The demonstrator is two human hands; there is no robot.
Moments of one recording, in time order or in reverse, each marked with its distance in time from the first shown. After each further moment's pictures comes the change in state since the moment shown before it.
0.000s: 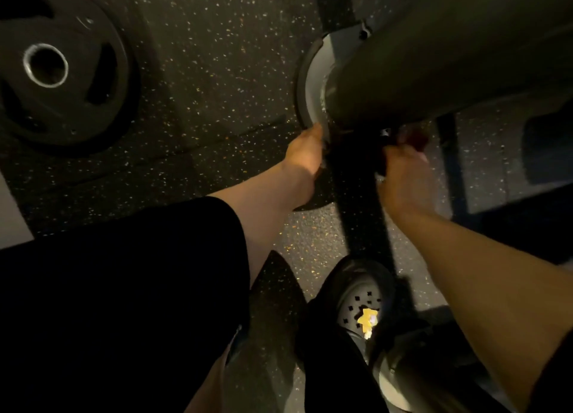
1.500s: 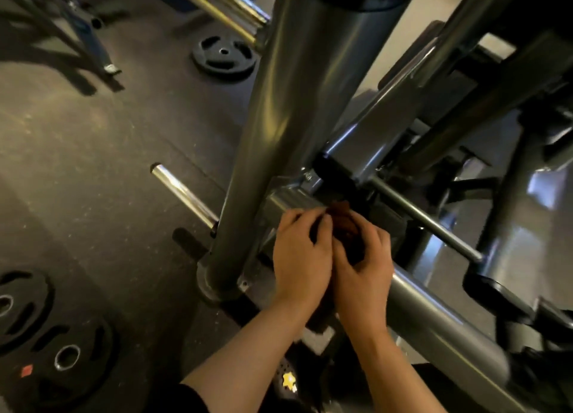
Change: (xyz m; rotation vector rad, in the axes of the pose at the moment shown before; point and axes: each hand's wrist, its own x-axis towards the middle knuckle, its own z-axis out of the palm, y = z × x) left_hand -0.536 0.094 0.226 0.790 -0.306 1.078; right_hand -0.326 0.015 -0.487 1.138 0.976 0.367
